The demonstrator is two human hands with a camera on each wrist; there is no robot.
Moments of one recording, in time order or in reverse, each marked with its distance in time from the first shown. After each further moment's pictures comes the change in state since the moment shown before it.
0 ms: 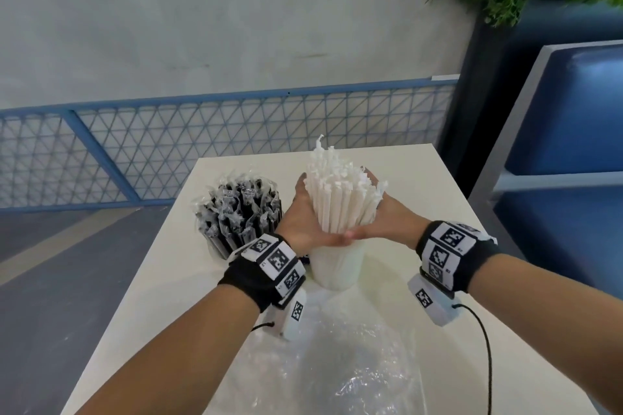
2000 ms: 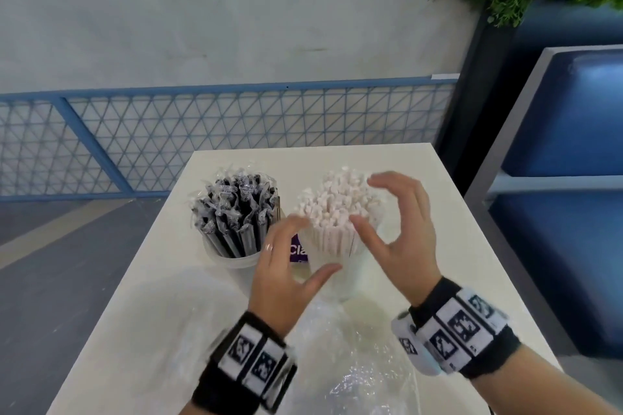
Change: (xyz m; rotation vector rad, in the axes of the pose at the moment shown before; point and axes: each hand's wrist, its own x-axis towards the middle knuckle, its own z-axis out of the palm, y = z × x) left_hand -0.093 -0.015 0.012 0.088 0.444 0.462; right_hand -0.055 -0.028 0.041 -0.393 0.772 -0.646
